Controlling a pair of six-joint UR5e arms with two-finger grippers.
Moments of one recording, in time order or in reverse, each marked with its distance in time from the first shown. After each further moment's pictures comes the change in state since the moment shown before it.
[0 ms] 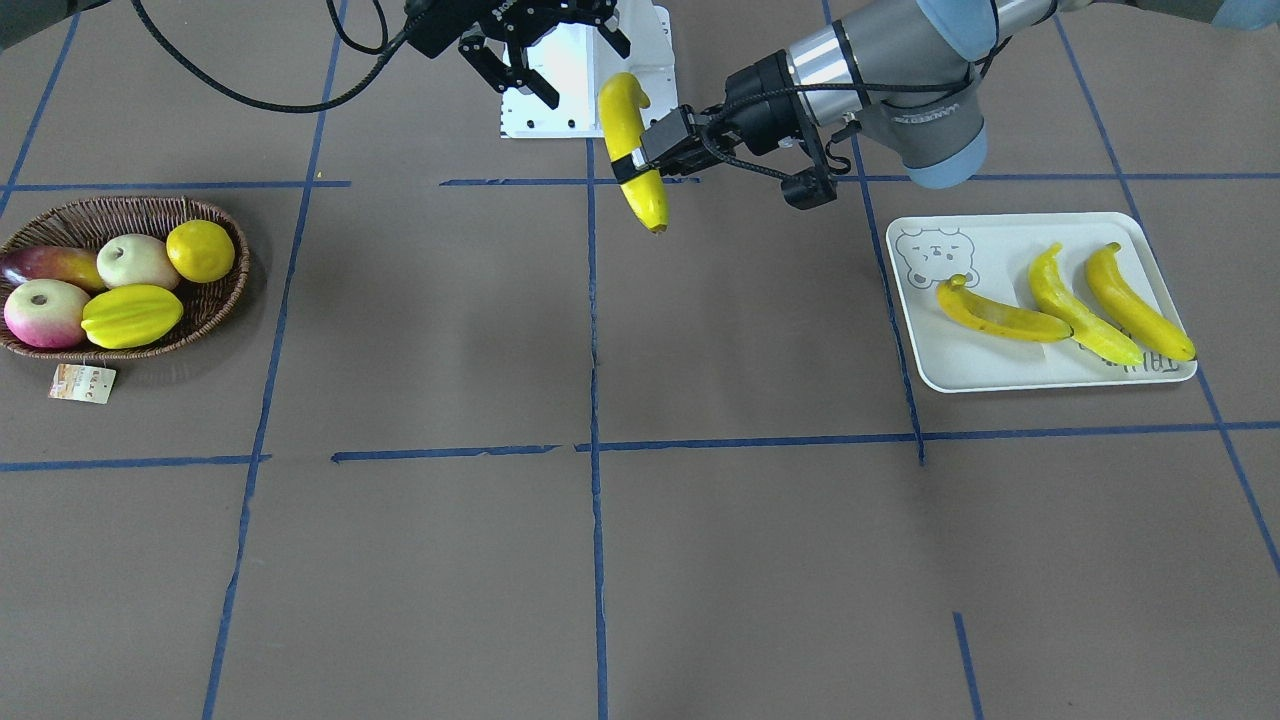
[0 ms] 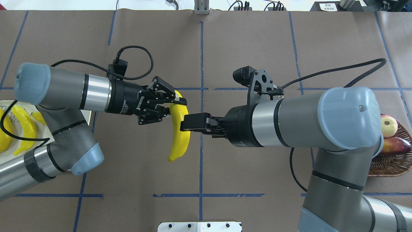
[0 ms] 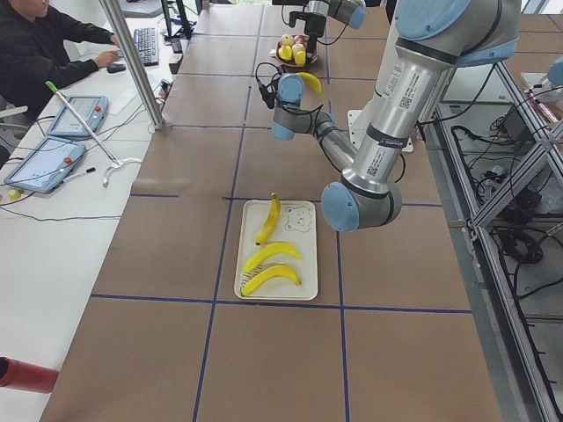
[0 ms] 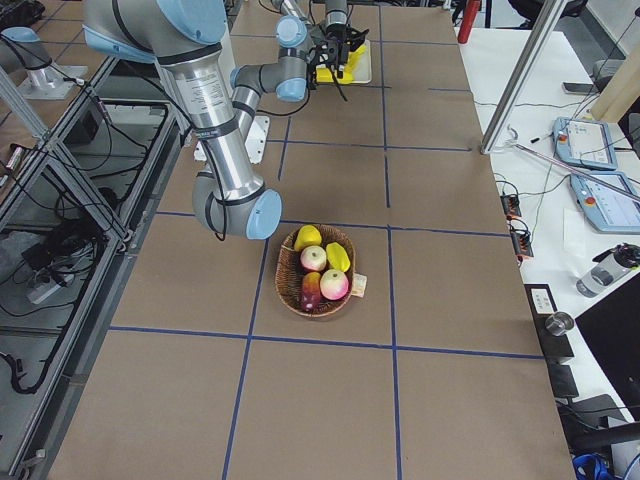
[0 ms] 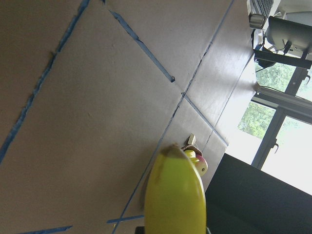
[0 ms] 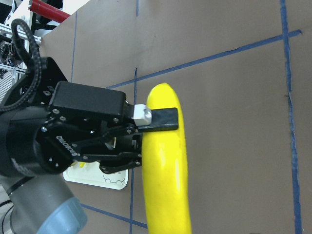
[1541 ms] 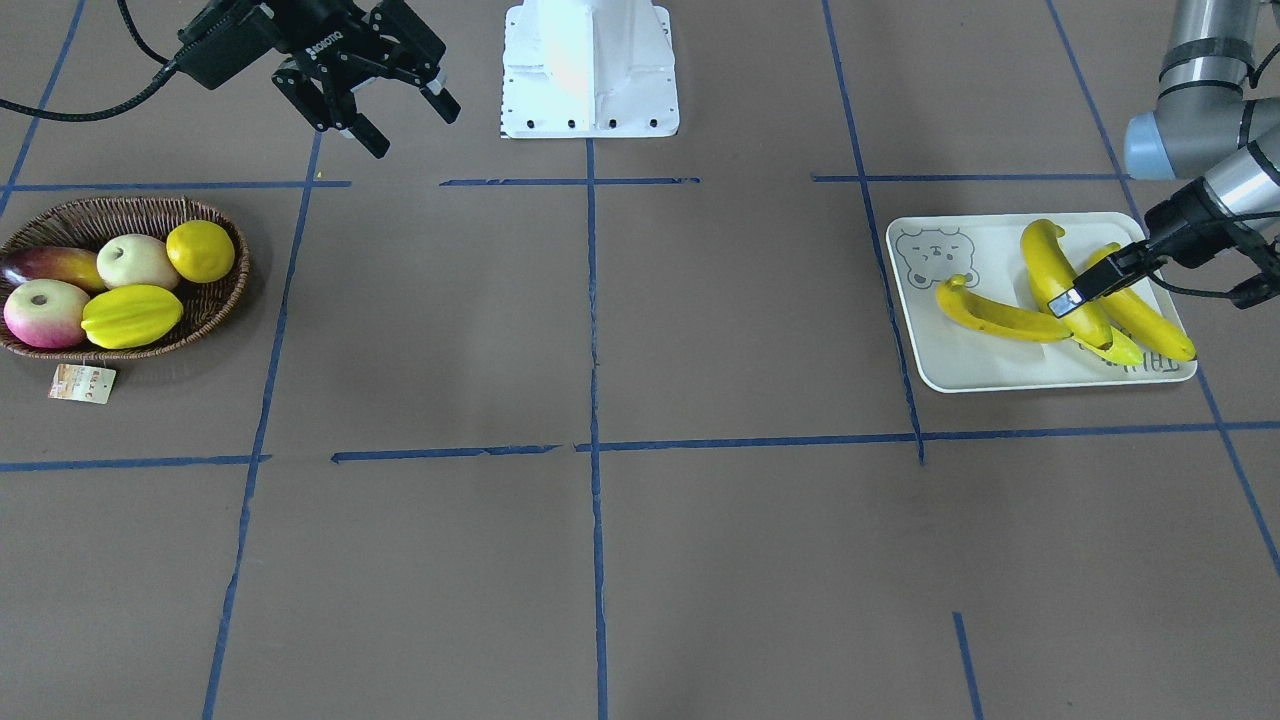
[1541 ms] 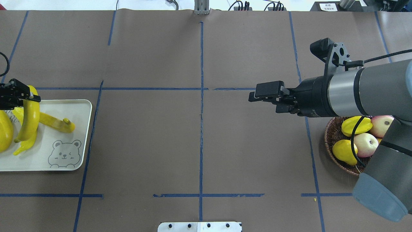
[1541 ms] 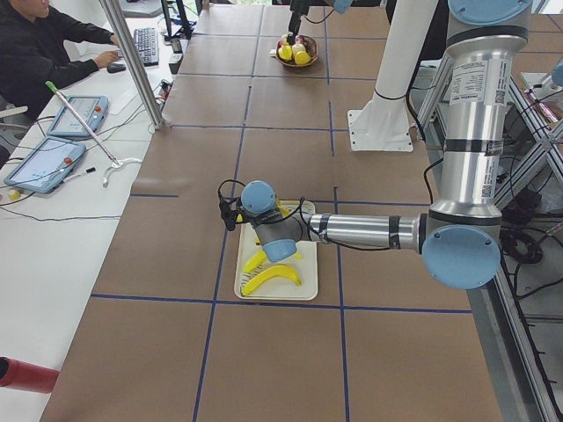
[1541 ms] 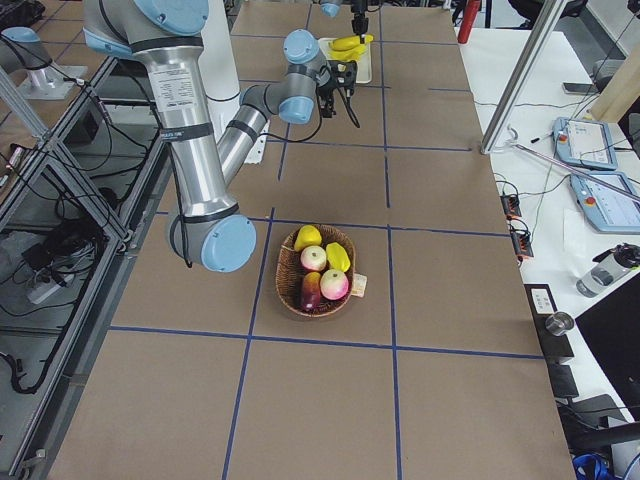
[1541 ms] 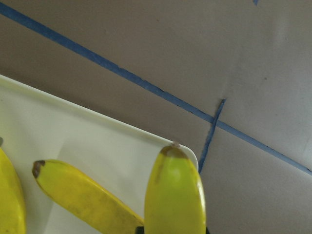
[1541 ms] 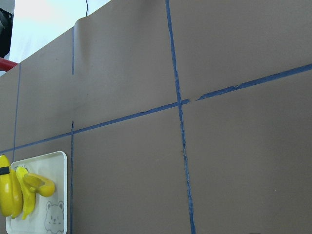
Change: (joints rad) left arm -0.438 0.444 0.243 0.067 -0.314 0.716; right arm 0.212 -0.238 0.081 -0.013 0.091 -0.013
